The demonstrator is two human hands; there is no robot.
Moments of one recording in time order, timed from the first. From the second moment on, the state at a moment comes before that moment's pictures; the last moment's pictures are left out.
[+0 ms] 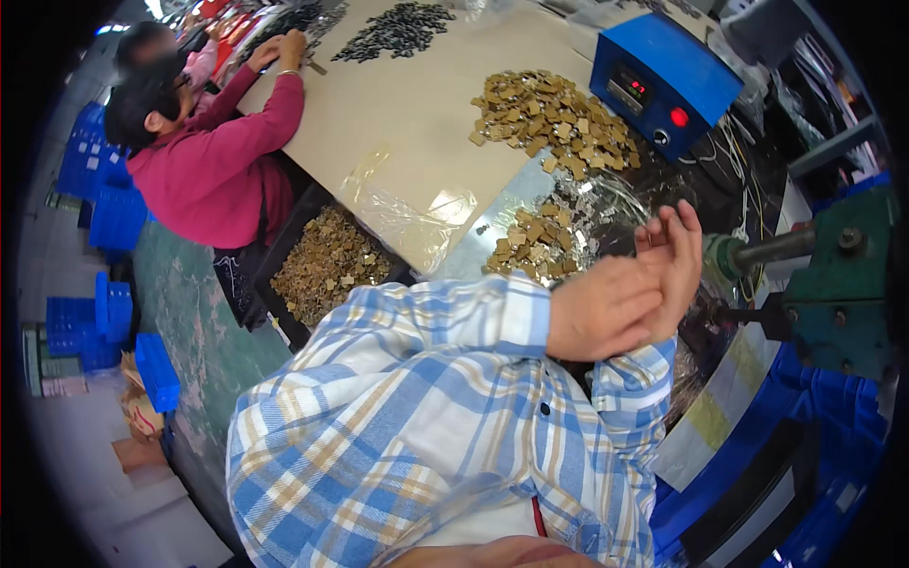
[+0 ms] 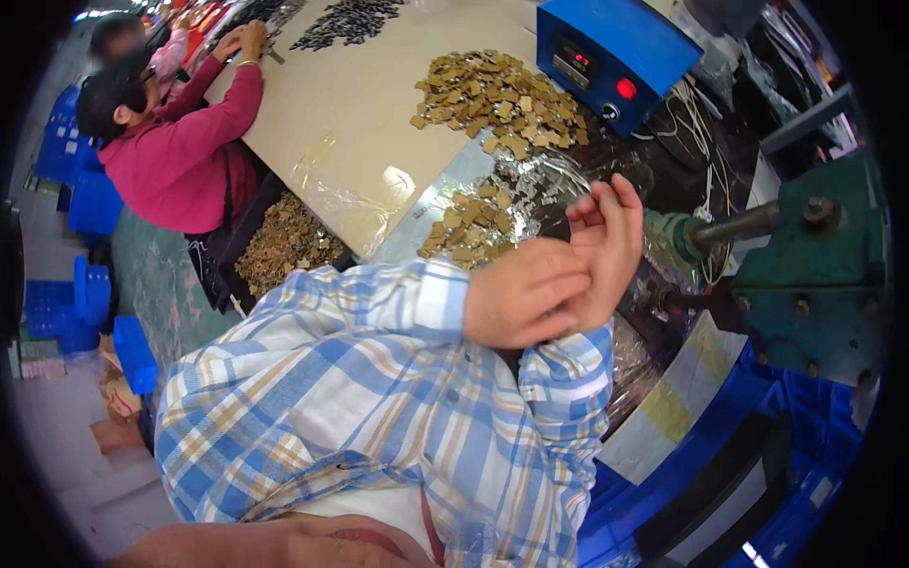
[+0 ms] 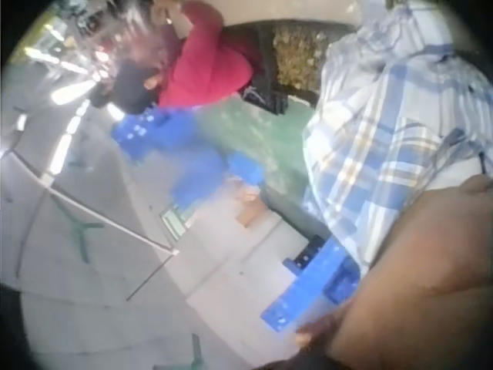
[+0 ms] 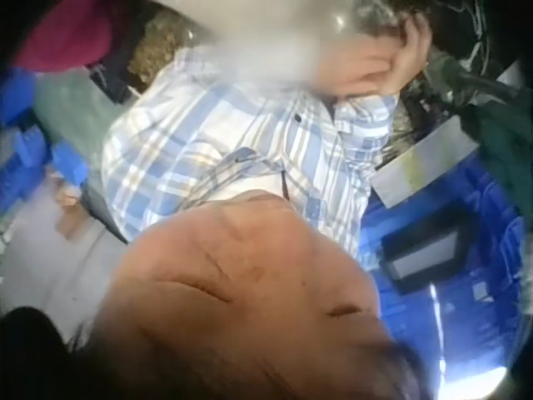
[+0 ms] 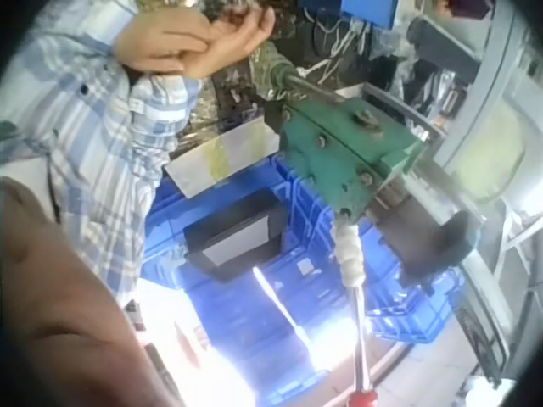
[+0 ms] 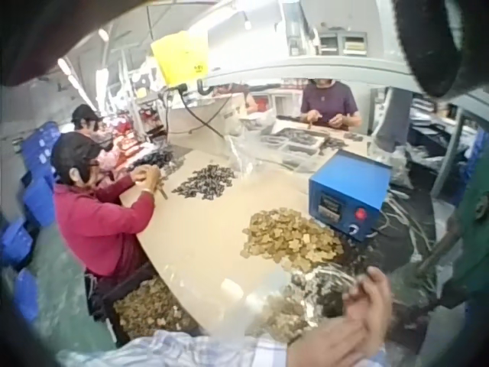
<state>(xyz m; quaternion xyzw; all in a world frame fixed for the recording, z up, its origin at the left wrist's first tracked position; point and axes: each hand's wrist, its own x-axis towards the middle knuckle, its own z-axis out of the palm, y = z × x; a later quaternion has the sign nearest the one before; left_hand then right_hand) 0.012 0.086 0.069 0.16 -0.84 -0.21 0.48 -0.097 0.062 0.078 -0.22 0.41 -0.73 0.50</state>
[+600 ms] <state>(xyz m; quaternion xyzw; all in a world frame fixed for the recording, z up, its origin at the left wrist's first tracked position) -0.005 0.137 0.066 0.26 -0.89 -0.03 0.38 -0.083 0.046 0.059 -0.25 0.31 -0.69 0.60</state>
